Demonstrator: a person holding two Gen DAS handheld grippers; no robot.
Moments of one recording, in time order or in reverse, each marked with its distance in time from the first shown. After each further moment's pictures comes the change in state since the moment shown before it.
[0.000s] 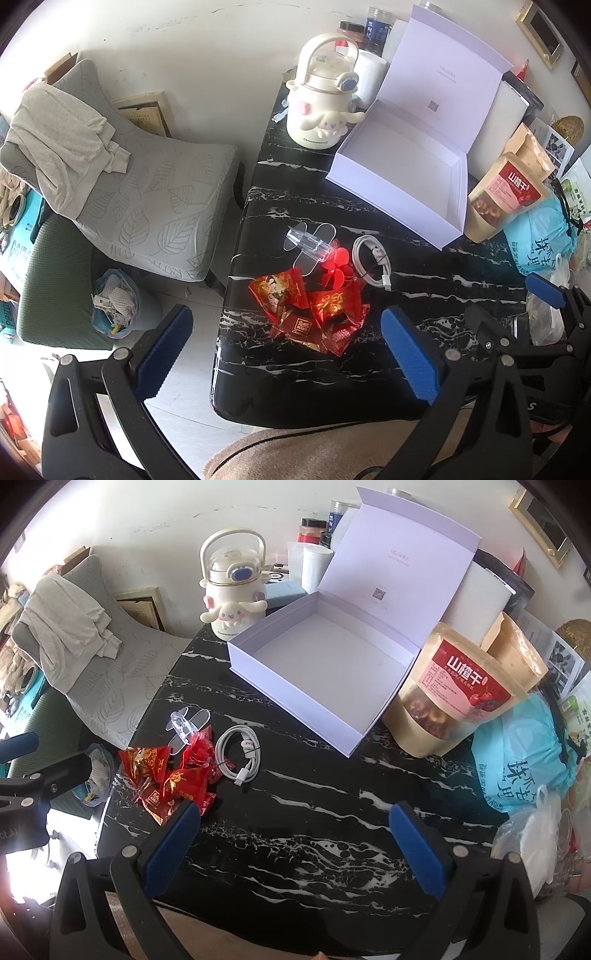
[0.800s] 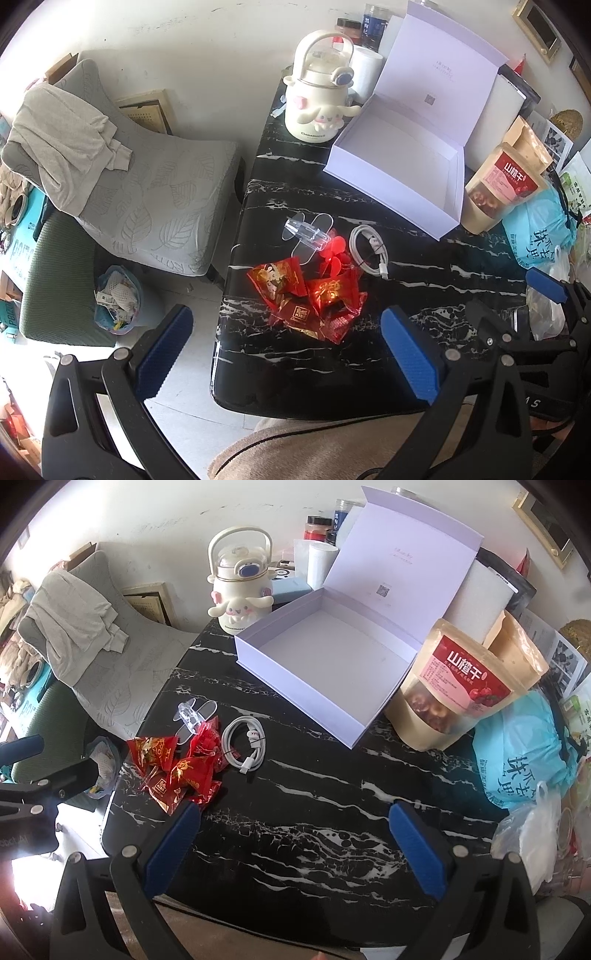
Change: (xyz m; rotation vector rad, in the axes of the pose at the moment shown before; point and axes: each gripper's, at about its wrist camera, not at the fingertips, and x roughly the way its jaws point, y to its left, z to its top) left arm -0.006 -0.005 -0.016 0.004 0.010 0.003; right arm -0.010 0.000 -0.007 -0.009 0.025 0.018
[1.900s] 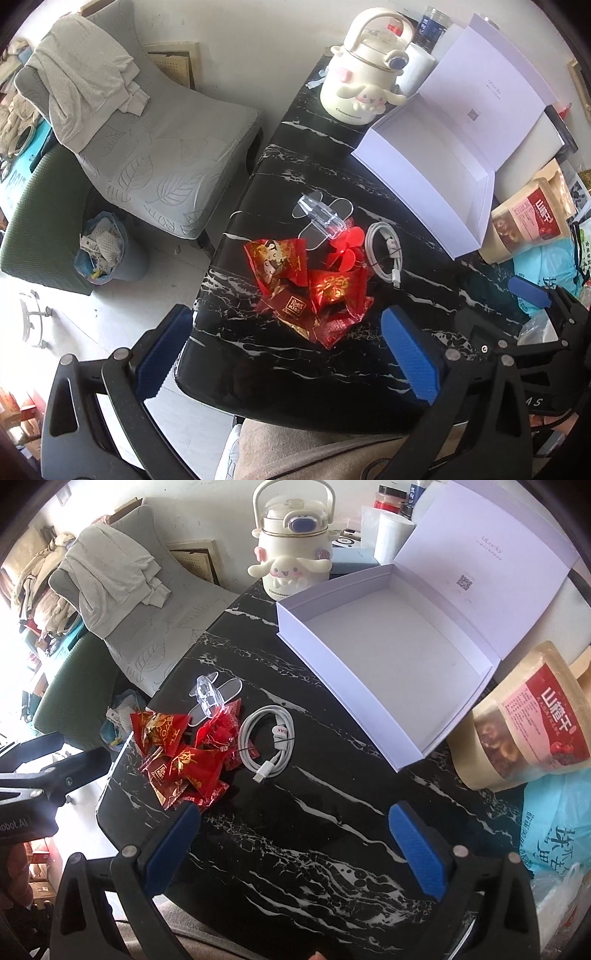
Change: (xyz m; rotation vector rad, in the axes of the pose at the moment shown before) left arm 0.045 0.015 -0.011 -0.232 0.058 -0.017; right arm 0.074 0.005 0.032 -0.180 0.104 0.170
